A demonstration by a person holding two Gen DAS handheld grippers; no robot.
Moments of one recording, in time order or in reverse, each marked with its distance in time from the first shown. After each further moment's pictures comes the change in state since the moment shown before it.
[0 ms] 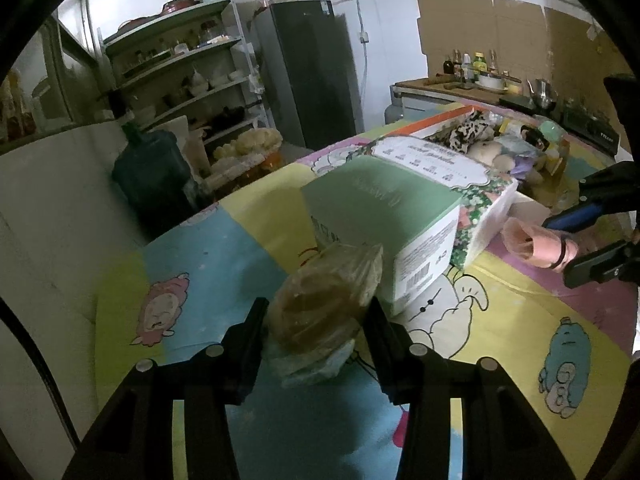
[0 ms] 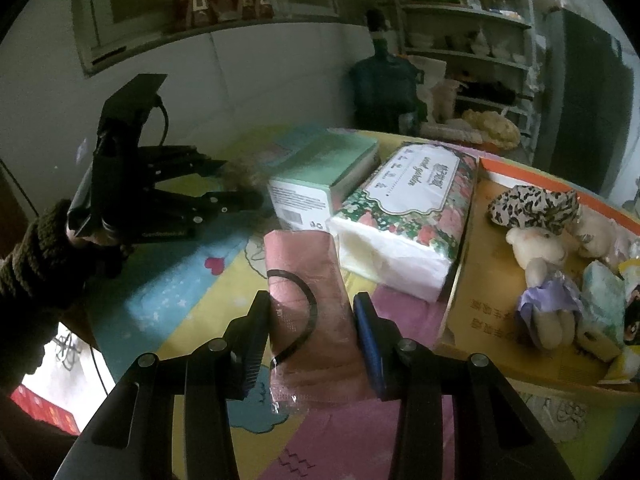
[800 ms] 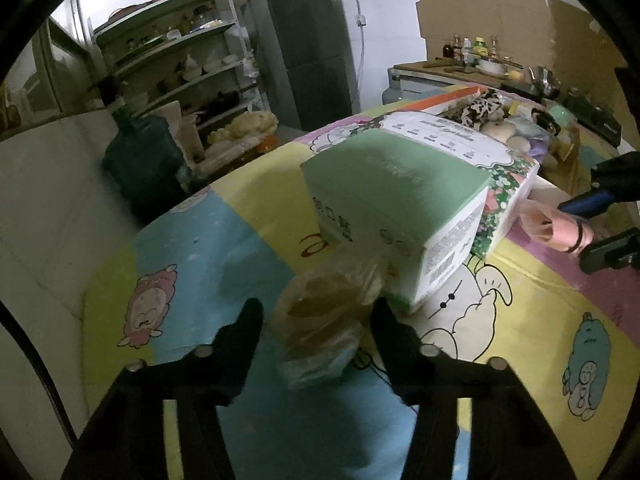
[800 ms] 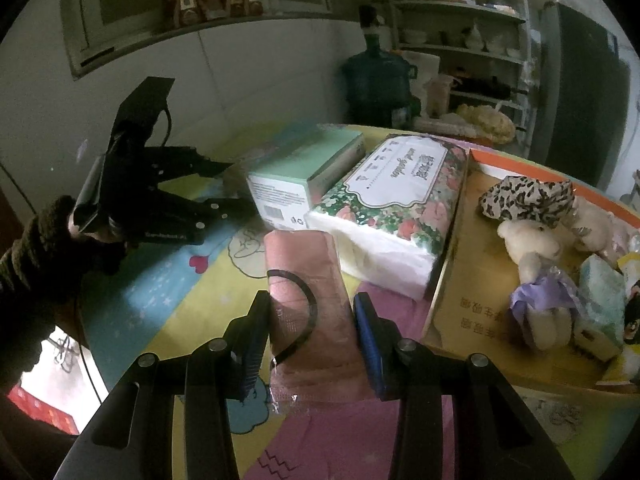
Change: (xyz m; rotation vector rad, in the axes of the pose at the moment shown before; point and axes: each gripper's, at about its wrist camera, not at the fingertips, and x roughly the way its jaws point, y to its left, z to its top) left arm 0.029 0.003 -0.001 0.017 0.065 -0.015; right arm 0.000 -0.010 -0.008 0.020 0.012 -0.012
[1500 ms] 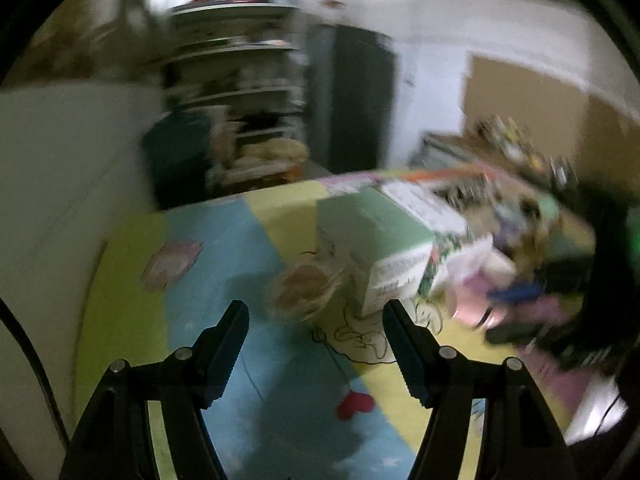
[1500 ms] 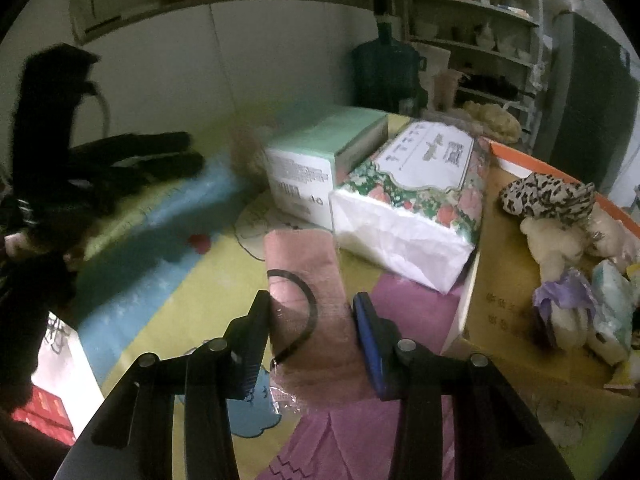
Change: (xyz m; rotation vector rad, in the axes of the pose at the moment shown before) left arm -0.064 -0.003 -0.017 -0.230 -0.135 -0.009; right arm 0.026 0.010 0.006 -0.054 0.046 -0.020
